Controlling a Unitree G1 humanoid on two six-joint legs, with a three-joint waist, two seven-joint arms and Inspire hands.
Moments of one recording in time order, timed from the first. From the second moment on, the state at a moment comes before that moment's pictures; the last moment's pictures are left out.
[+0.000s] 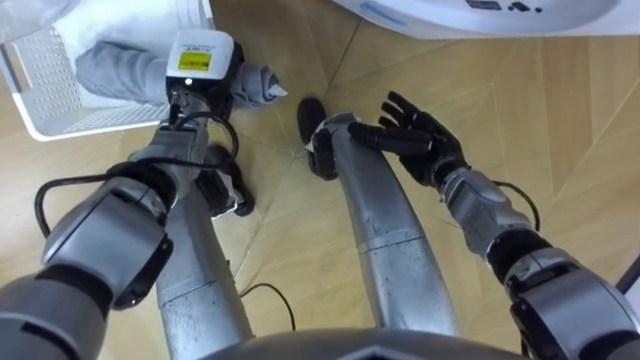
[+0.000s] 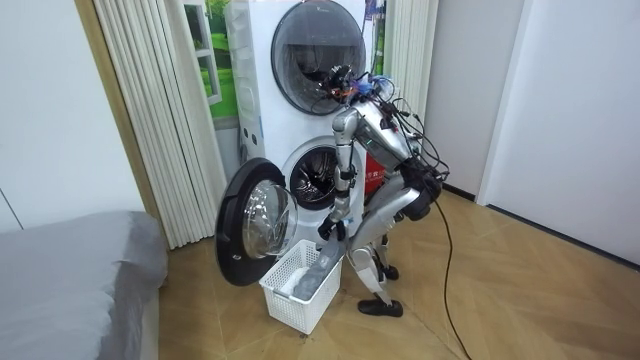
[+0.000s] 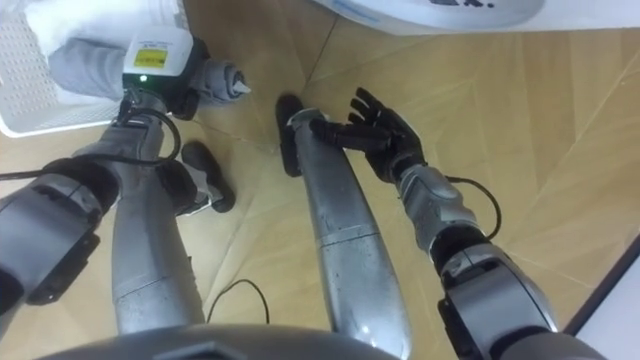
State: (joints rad) left arm -0.66 0.26 -0.56 1.30 0.86 -0.07 0.59; right arm -0.37 -0.23 0.40 1.06 0.81 -0.15 0.24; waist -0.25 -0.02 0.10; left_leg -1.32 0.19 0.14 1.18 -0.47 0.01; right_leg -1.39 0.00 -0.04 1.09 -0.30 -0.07
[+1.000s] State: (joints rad) left arm -0.42 0.17 -0.54 1.04 0.15 -0.24 0.45; right arm -0.29 -0.20 0.45 1.12 0.39 -0.16 0.11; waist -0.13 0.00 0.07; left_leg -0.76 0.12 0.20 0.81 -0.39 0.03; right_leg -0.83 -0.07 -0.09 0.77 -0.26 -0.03
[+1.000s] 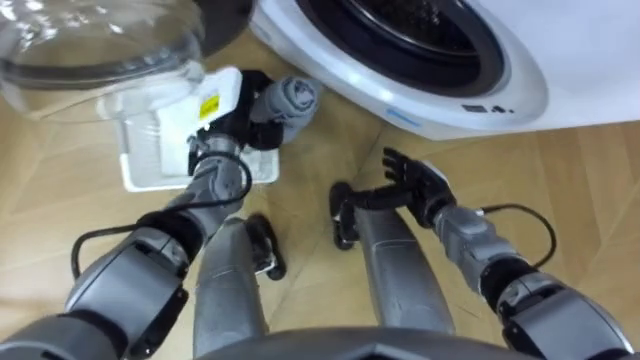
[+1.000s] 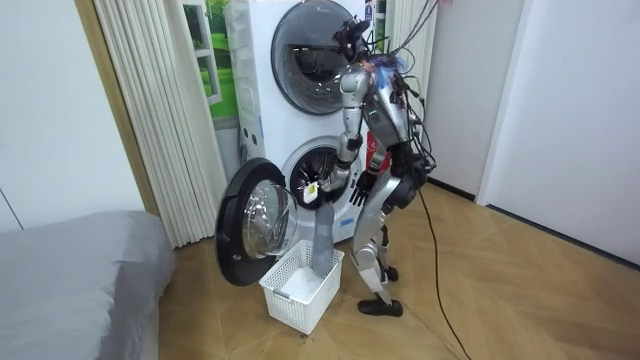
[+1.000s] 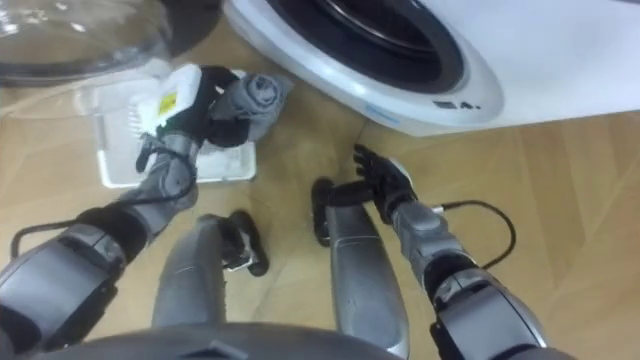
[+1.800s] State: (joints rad) left arm -0.23 0.17 -0.58 0.83 -0.78 -0.11 -0.24; right arm -0.21 -0.20 0.41 1.05 0.27 -0.13 0.18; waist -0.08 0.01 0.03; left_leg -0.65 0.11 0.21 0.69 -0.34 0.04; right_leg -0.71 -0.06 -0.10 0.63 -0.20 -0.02
